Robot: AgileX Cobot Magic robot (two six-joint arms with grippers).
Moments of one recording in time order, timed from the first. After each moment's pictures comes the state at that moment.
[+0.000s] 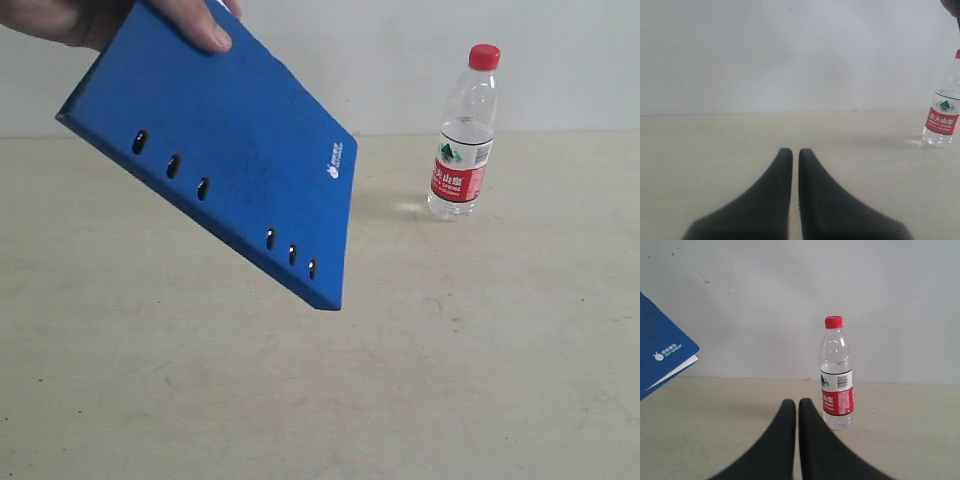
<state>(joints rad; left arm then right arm) -0.09 0.01 0.00 0.05 0.12 -0.11 0.29 0.00 -0.01 1.65 0.02 -1.54</state>
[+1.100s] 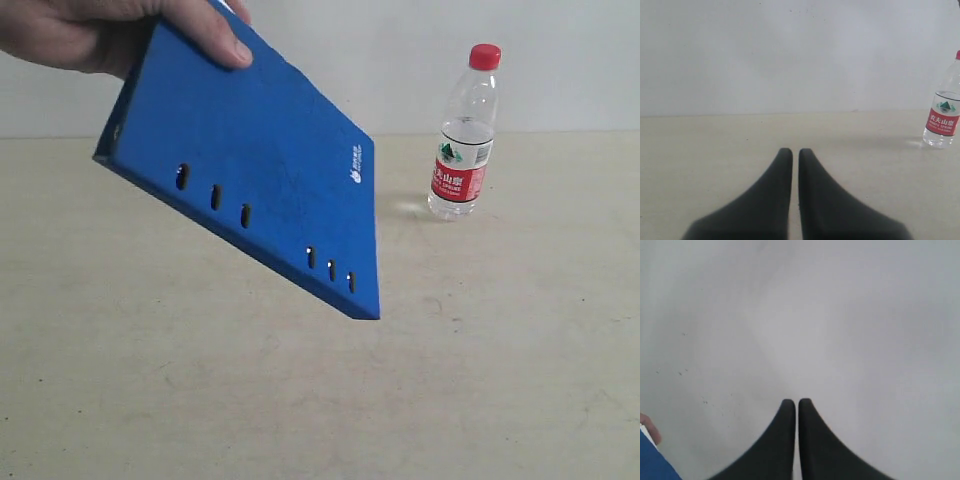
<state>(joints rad) -0.09 0.01 0.00 0.05 0.12 -0.11 0.01 0.00 -0.47 1.11 0.26 -1.03</state>
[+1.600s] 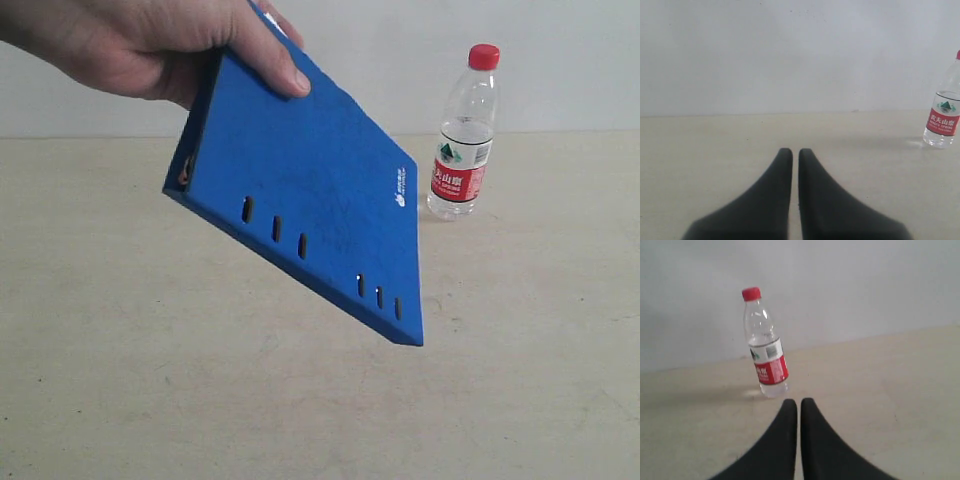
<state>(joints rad) -0.09 0.01 0.00 0.05 0.12 -0.11 0.01 0.00 0.00 0.38 0.17 -0.20</state>
